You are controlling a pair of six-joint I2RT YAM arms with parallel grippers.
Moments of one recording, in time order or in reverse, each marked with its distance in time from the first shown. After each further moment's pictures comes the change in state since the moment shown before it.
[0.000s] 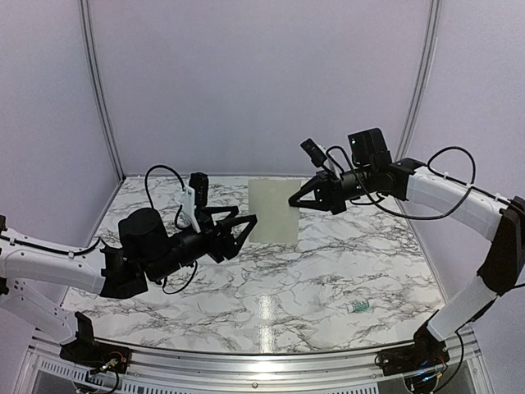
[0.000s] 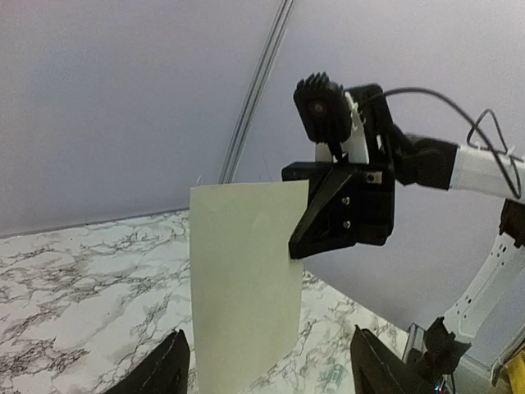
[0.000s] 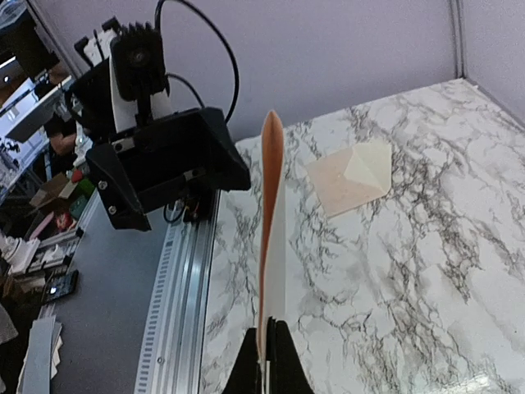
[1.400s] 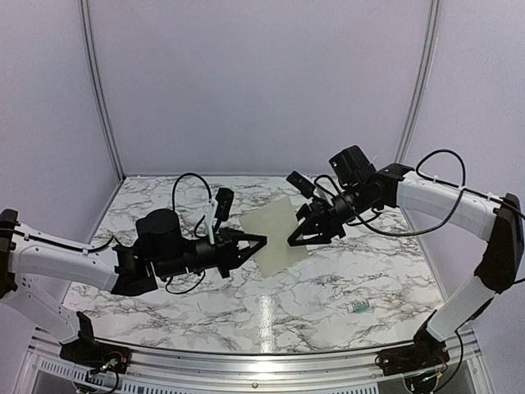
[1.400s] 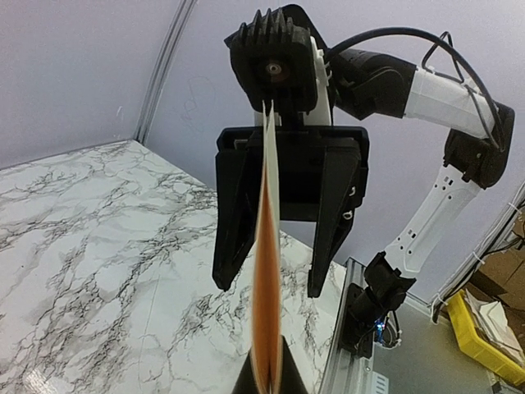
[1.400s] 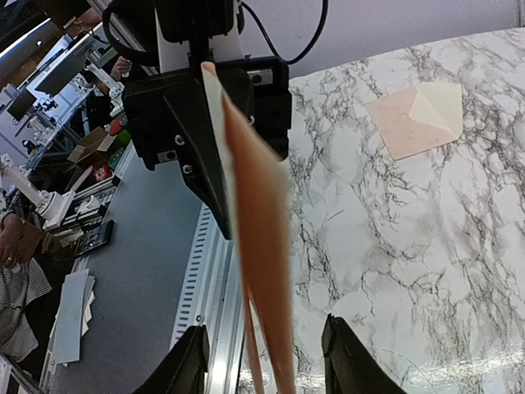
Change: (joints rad) left arm 0.033 0.089 0.026 -0.067 0.338 -0.092; right arm 0.102 0.035 0.007 -0.348 -0.010 -0.256
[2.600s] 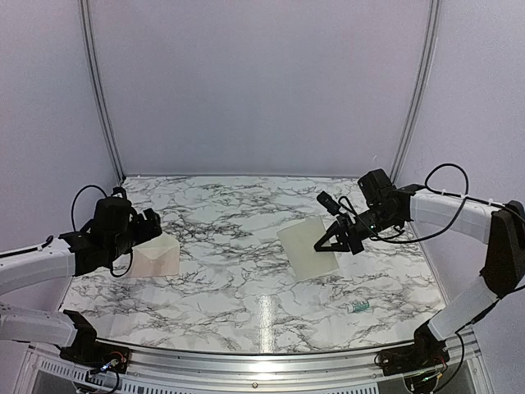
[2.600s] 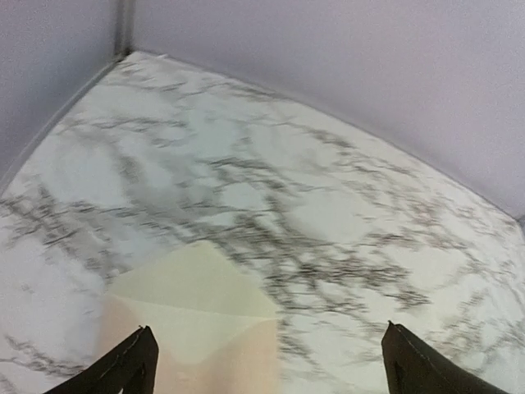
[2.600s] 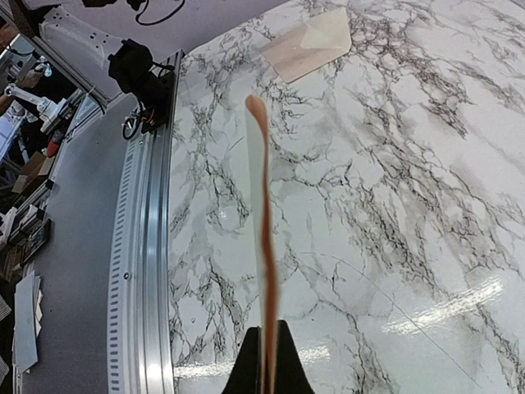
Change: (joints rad) left arm 0.531 -0.332 -0.146 -0.660 -0.532 -0.213; right arm -0.224 -0.055 -0.247 0.039 0.099 -0.124
